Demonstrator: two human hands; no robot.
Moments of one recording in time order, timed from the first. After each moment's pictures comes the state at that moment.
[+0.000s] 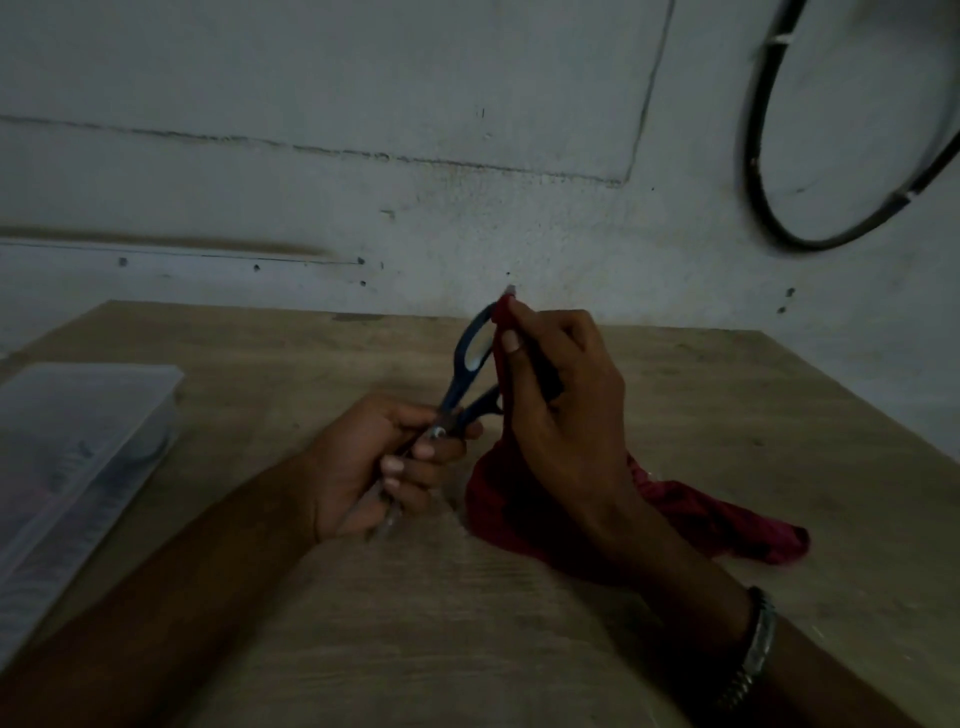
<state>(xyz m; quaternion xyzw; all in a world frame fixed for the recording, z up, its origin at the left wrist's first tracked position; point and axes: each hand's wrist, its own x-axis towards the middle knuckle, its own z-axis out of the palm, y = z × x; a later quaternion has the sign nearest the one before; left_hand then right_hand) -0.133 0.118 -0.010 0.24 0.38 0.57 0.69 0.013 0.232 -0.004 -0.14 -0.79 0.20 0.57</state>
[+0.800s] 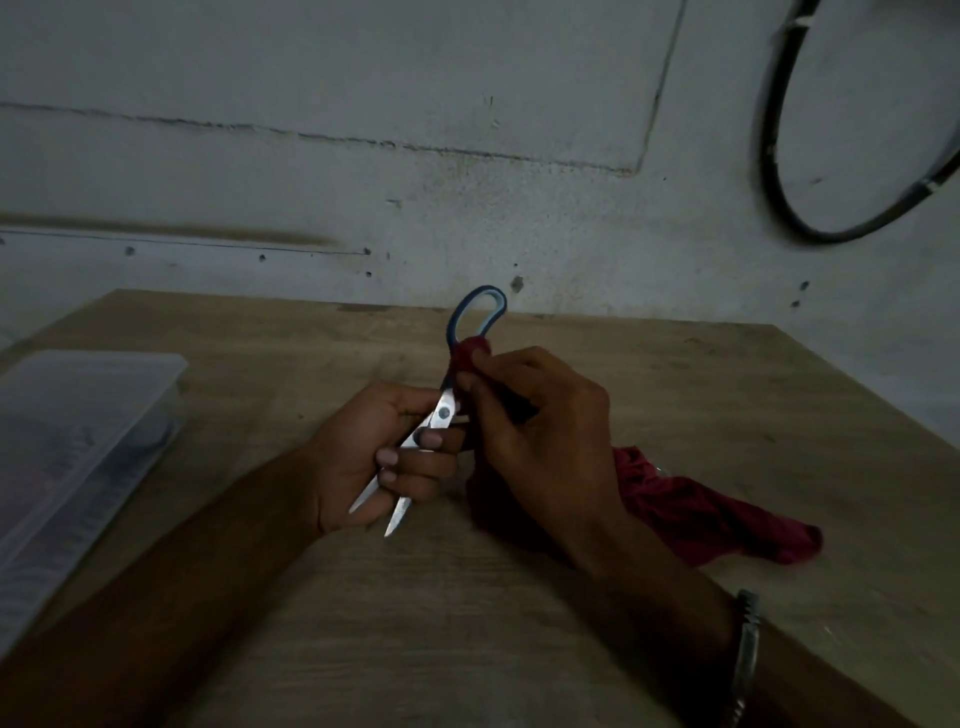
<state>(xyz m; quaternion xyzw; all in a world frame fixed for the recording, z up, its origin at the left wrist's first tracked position) -0.130 0.119 -0.008 0.21 0.39 0.58 0.68 0.010 0.220 -0.022 -0.16 -0.82 0.21 0.51</state>
